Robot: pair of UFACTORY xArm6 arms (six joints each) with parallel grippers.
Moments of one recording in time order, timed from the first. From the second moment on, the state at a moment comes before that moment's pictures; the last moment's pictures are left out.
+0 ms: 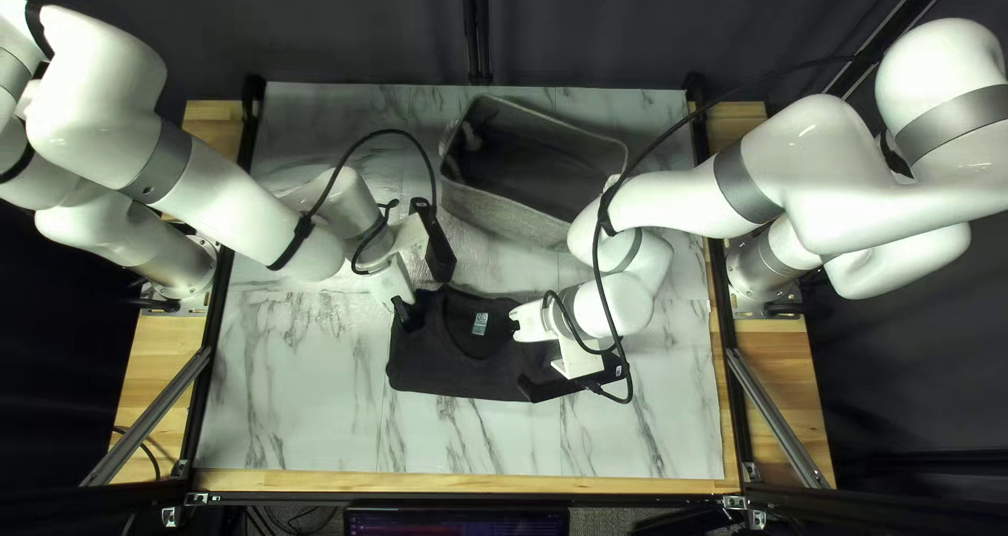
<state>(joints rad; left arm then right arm) -0.13 0.09 -0.63 -1.02 0.43 0.34 0.24 0.08 -0.62 -1.07 0.23 -0.59</state>
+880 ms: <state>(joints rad) -0.07 -0.08 -0.70 -0.64 0.65 0.07 0.29 -0.13 -0.56 -0.79 0.41 -0.78</state>
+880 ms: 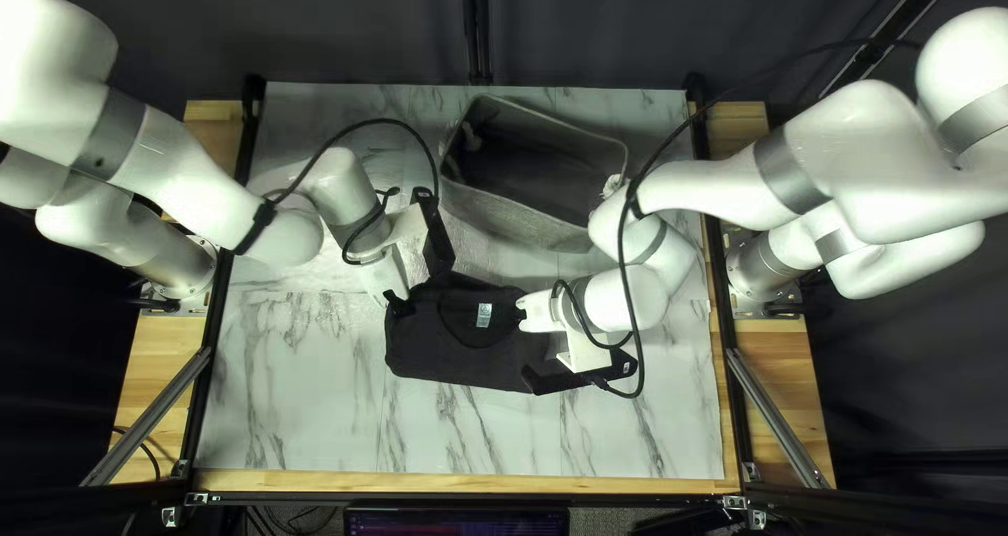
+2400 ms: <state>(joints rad) -0.05 0.05 -0.72 -0.87 0.59 0.28 0.29 0.02 -0.60 -0.87 0.33 -0.63</state>
